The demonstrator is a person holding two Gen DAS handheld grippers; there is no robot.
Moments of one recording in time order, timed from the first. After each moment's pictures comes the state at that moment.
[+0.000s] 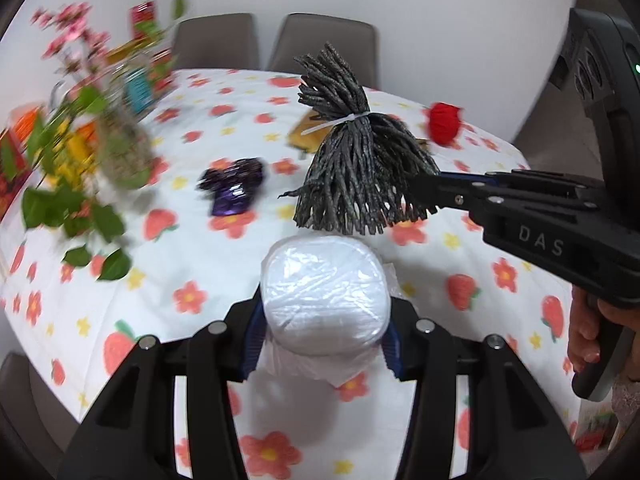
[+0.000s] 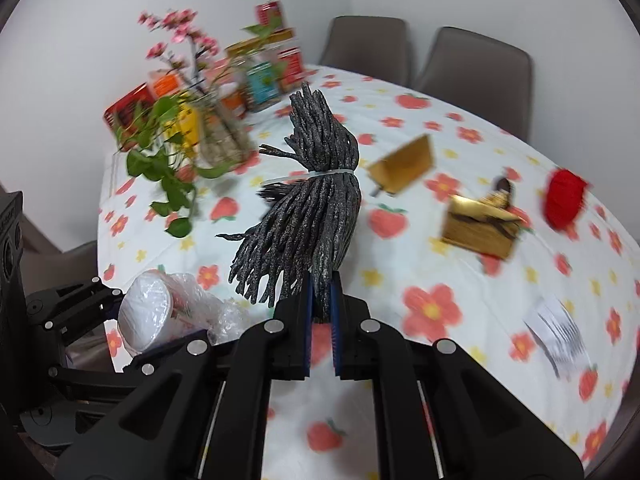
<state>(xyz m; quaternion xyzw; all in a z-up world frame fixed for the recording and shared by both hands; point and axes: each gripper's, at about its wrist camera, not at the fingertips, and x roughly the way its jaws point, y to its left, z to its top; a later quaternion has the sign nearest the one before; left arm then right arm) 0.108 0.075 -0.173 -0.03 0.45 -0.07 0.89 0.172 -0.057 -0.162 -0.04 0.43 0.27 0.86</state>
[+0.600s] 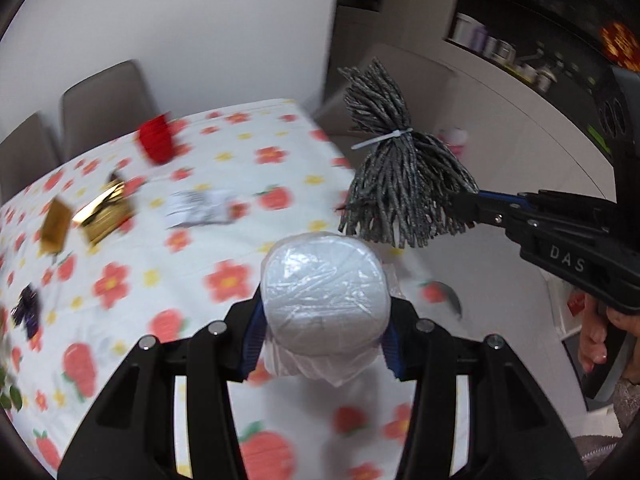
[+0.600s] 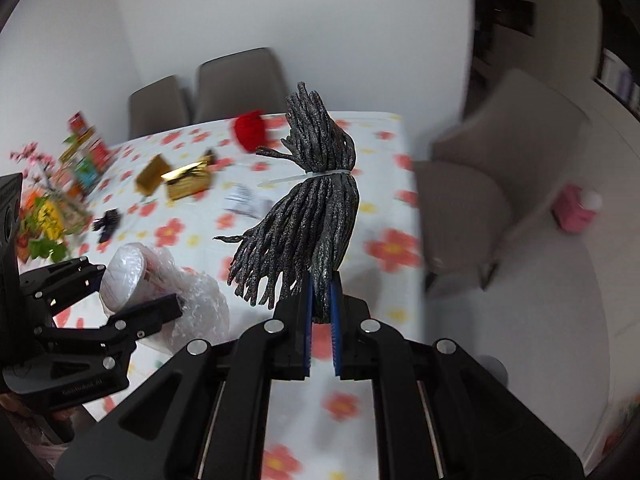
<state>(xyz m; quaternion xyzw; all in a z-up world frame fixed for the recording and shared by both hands) 0.045 -0.228 -0.151 0.11 0.42 -0.35 0.83 -0.009 -0.382 -0.148 0.10 0.40 -0.04 0.91</state>
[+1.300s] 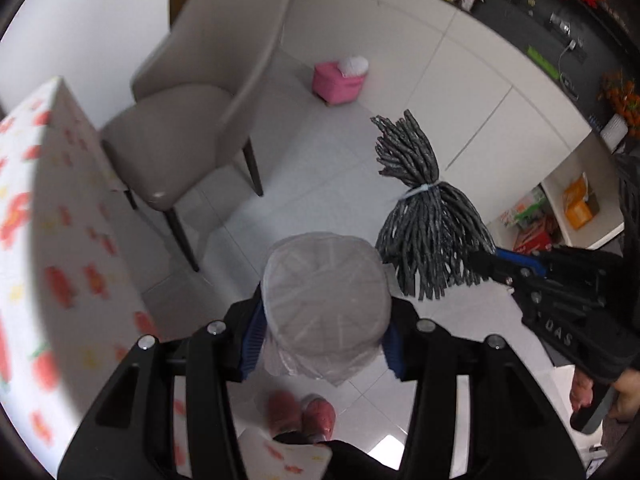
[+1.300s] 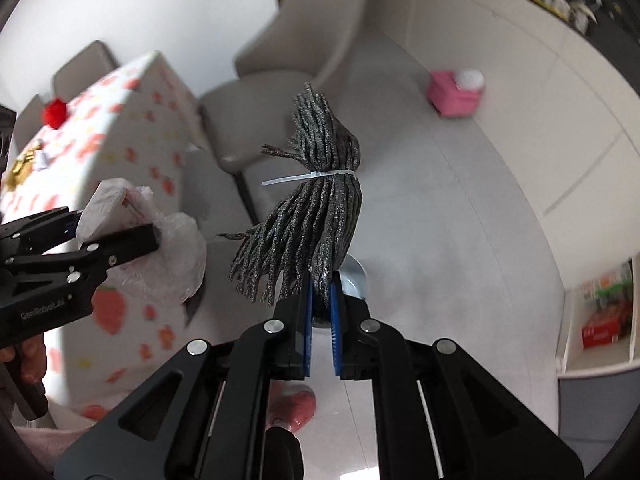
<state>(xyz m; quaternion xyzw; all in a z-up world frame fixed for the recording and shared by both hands) -0.069 -0.563 -0.291 0.15 0.49 -0.46 0.73 -0.196 -0.669 -0.300 0.16 0.50 -0.20 0.83</state>
